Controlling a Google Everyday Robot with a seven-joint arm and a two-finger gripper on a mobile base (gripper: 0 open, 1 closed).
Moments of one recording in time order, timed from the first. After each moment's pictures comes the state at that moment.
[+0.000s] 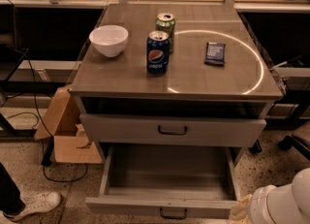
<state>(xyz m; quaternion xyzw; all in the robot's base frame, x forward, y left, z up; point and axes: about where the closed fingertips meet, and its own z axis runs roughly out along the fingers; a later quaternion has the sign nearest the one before) 0.290 -0.214 0.634 -0.48 0.86 0.09 0.15</state>
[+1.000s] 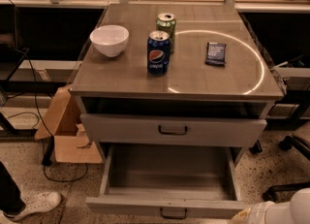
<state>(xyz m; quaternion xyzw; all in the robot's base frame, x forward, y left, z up) 0.271 -0.212 0.599 -0.44 0.88 0.12 0.15</state>
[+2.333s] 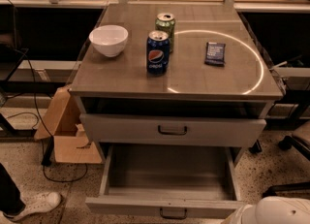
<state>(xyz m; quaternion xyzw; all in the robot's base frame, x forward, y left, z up) 0.283 -0.205 0.513 -0.41 0.90 0.09 0.11</state>
